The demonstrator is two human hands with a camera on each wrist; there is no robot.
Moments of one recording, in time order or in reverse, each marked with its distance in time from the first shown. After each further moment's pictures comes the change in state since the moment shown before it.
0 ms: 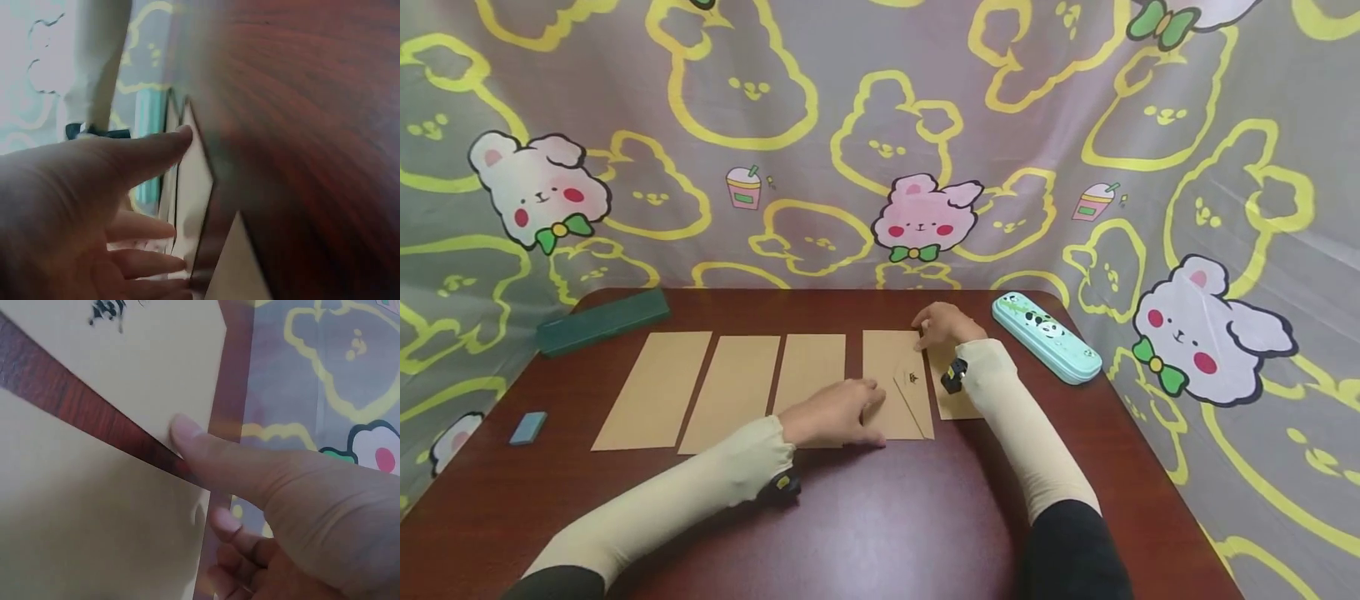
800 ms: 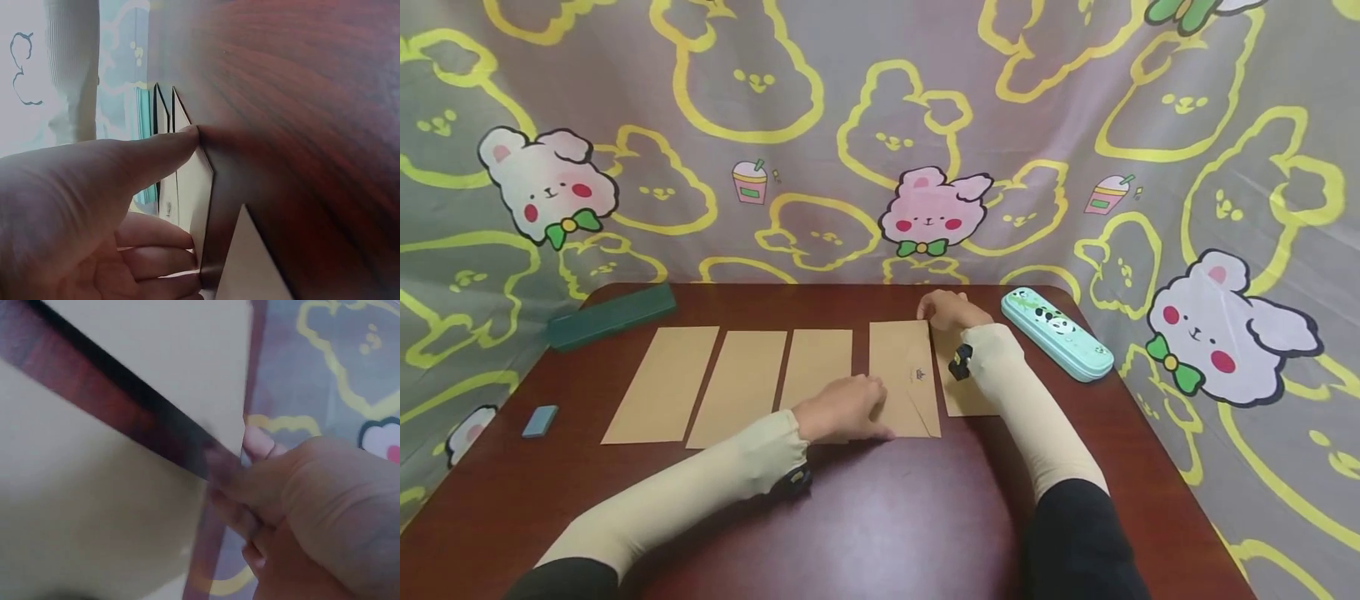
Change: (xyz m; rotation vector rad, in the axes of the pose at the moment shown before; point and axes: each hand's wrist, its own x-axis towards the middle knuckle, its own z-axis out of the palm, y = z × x) left_hand 0.010 0.008 -0.002 -0.001 -0.035 -0.113; right_hand 0.018 0.005 -0.009 -0.054 0.014 -0.166
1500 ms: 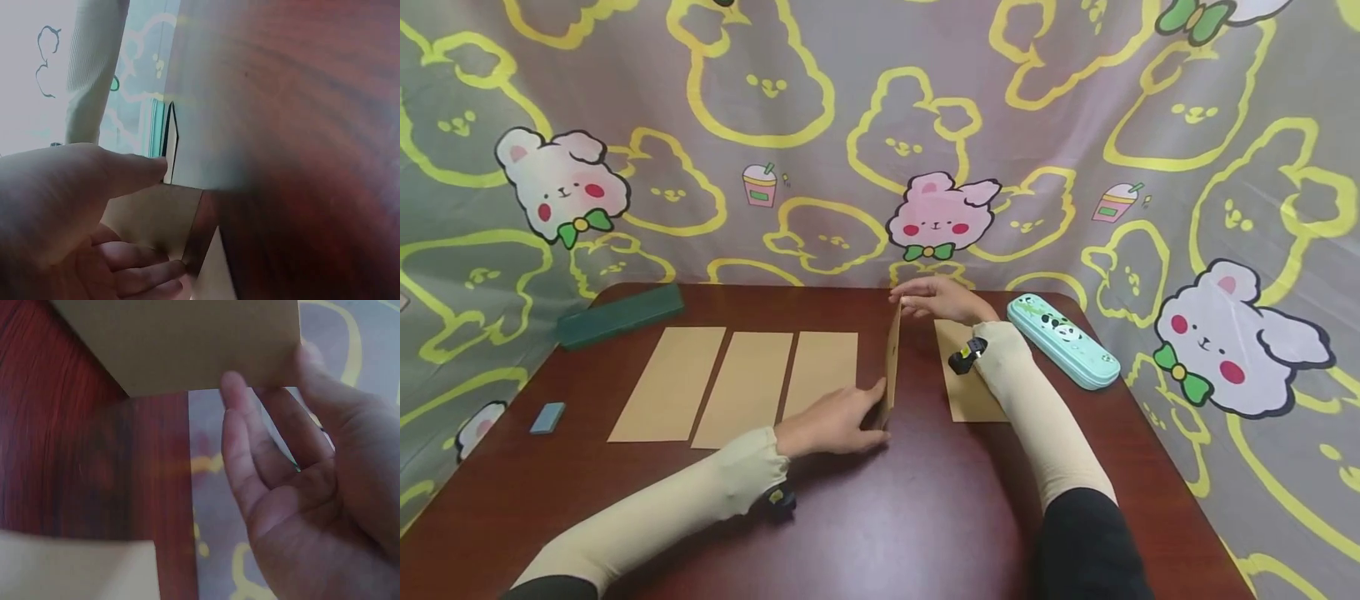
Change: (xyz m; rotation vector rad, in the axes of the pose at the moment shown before) left_hand -0.023 -0.011 0.008 -0.078 0.077 0.089; right_hand -0.003 -0.017 -0.016 0.597 -0.022 -0.208
